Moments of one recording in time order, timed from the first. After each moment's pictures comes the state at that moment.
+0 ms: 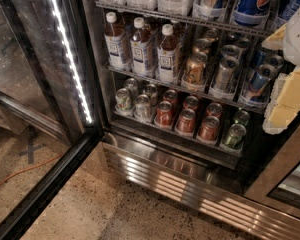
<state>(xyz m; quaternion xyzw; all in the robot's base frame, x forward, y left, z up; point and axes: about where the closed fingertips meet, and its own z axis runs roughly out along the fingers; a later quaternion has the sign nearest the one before) 0.438 -0.217 0.976 -0.60 0.78 -0.03 0.16</state>
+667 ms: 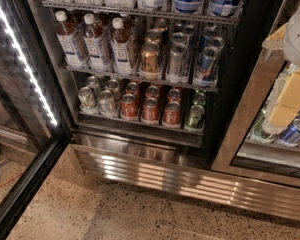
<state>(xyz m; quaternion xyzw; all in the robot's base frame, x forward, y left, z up) 0.438 -0.217 0.976 -0.60 0.78 -0.03 0.16</state>
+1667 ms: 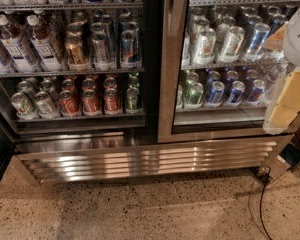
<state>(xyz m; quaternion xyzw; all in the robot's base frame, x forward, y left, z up) 0.438 -0.217 0.976 -0.60 0.78 -0.03 0.16</state>
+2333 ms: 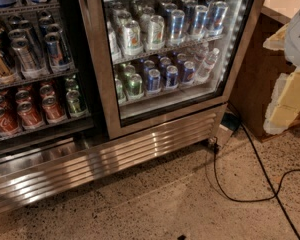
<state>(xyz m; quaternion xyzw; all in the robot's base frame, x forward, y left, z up) 0.438 -0.217 0.976 -0.60 0.78 -0.03 0.16</state>
